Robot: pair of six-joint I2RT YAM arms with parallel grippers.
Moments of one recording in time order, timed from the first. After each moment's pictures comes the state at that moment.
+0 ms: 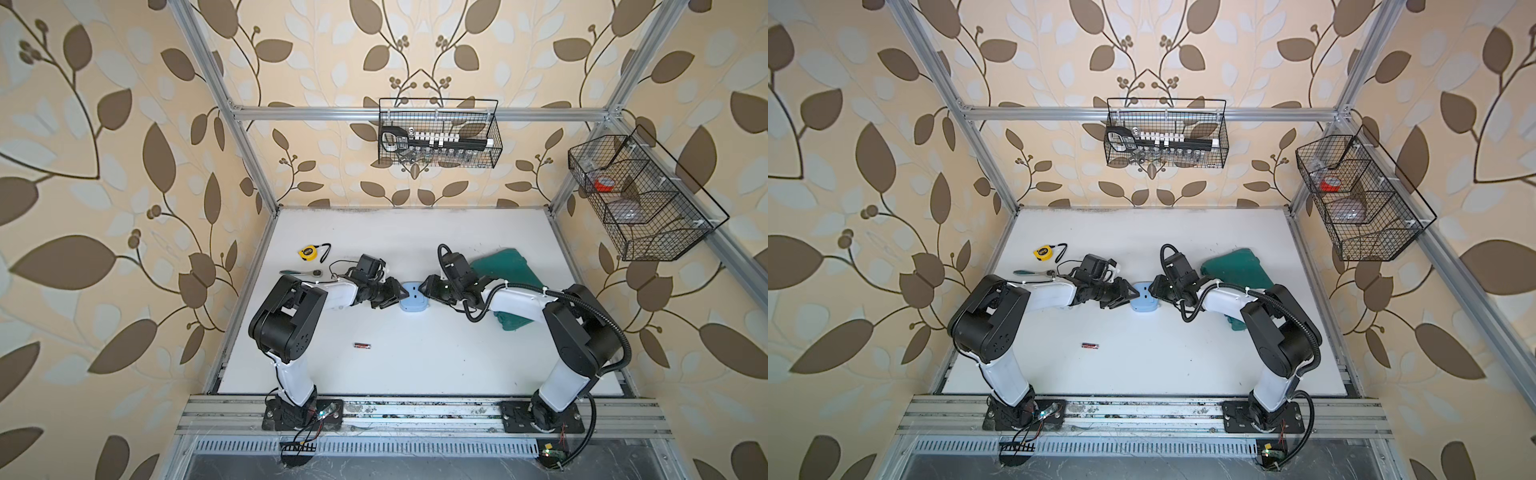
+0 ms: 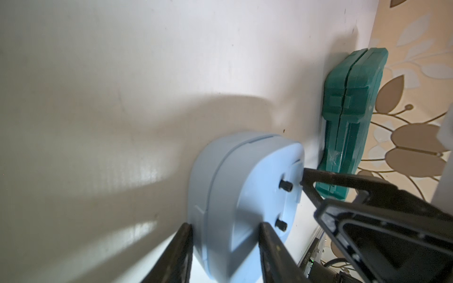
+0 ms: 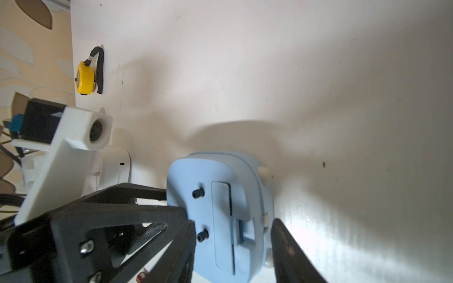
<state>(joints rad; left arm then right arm) -0.42 1.79 0.89 -0.01 0.56 -0.79 0.57 1.73 0.96 -0.08 -0.14 0.86</state>
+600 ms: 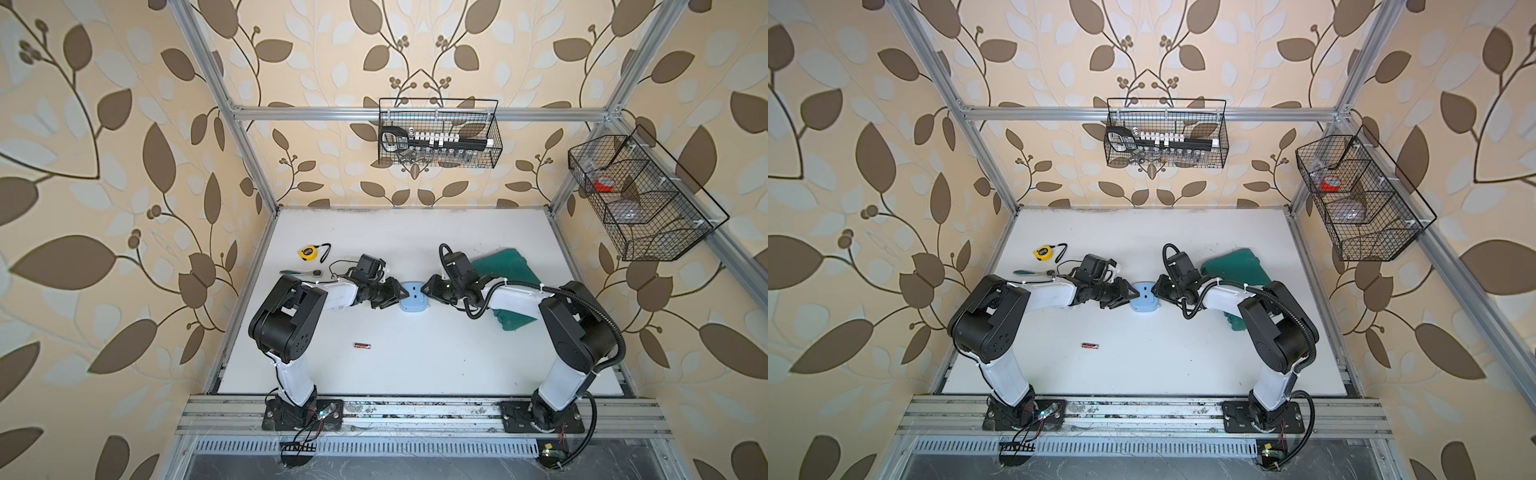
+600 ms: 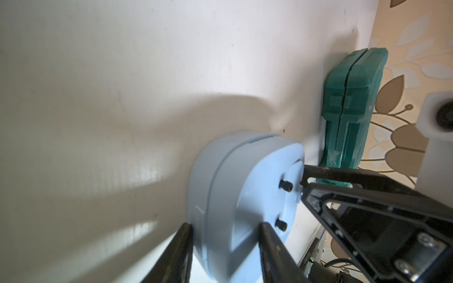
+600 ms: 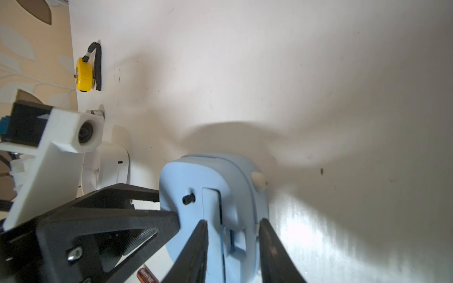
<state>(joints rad) -0.42 1.79 0.89 -0.01 0.56 -0.79 0.55 1.77 0.96 -0.06 -0.22 0.85</state>
